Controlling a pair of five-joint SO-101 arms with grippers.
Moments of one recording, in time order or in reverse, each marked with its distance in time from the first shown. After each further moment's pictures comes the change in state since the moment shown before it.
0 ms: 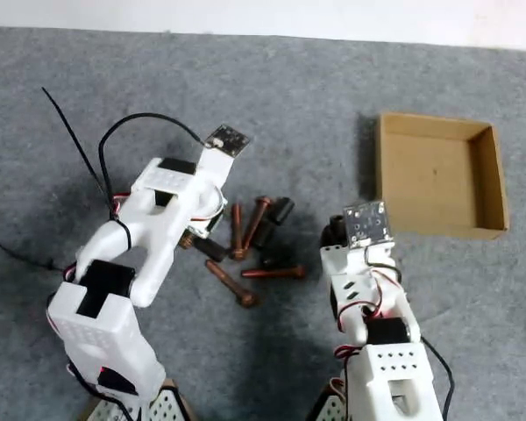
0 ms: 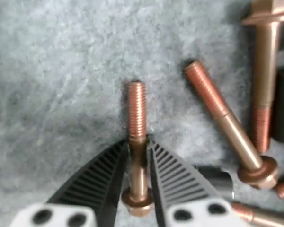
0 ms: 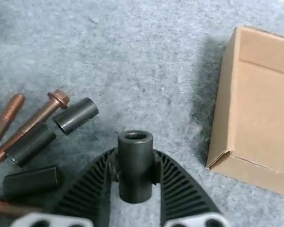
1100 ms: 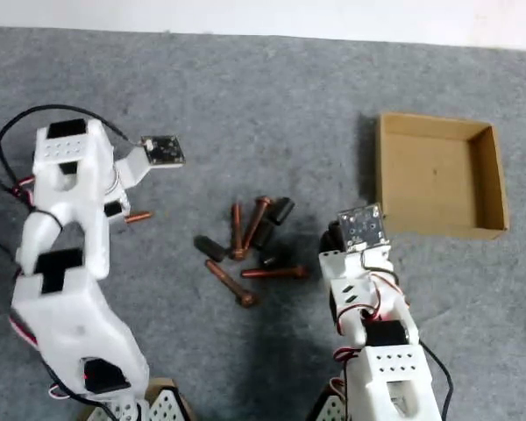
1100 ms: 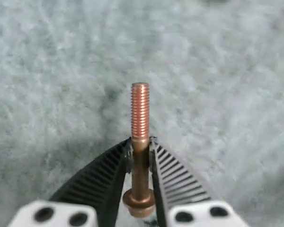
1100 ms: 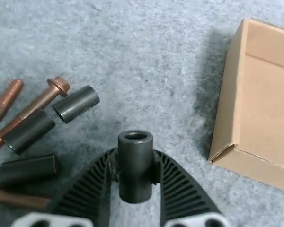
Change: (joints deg) left arm -22.0 4.4 -21.0 29.2 -61.6; right arm 0.0 -0.2 1.8 -0.6 1.4
